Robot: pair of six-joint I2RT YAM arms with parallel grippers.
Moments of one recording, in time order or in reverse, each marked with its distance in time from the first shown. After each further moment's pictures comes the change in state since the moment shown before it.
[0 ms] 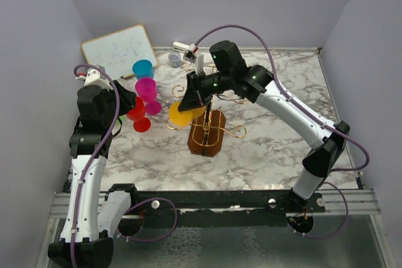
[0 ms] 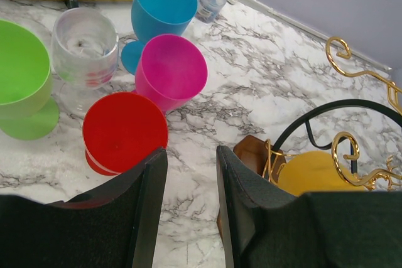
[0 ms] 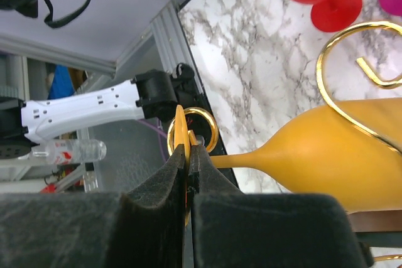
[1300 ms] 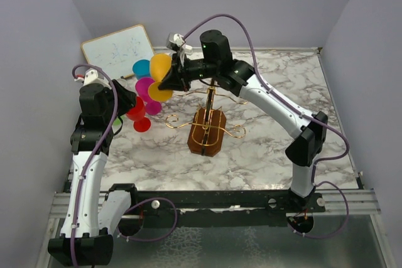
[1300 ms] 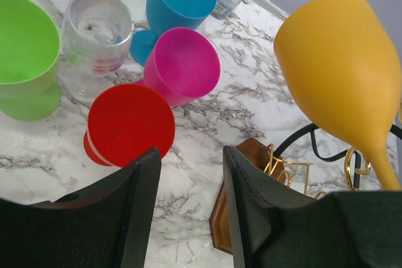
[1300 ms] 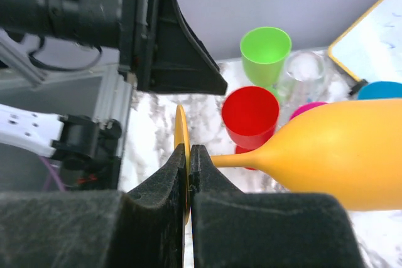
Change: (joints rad) left arm 0.000 0.029 0.000 -0.023 -0.060 -0.088; right arm -0.010 0.217 0.226 0.332 -0.119 -0.338
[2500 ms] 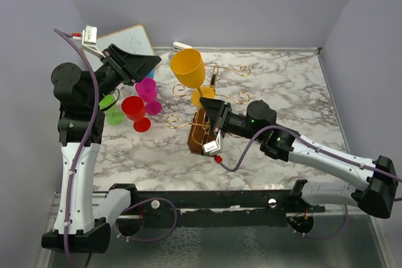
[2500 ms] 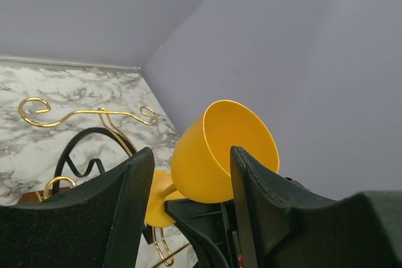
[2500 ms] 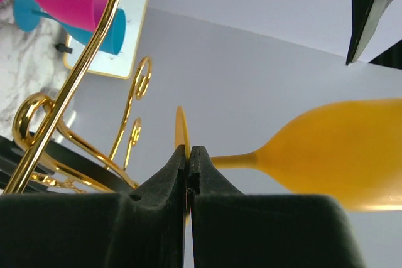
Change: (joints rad) left arm -0.023 0.135 0.347 0.385 0.645 -0.382; right arm 0.141 -0.789 -1.180 0.528 0.566 -1.828
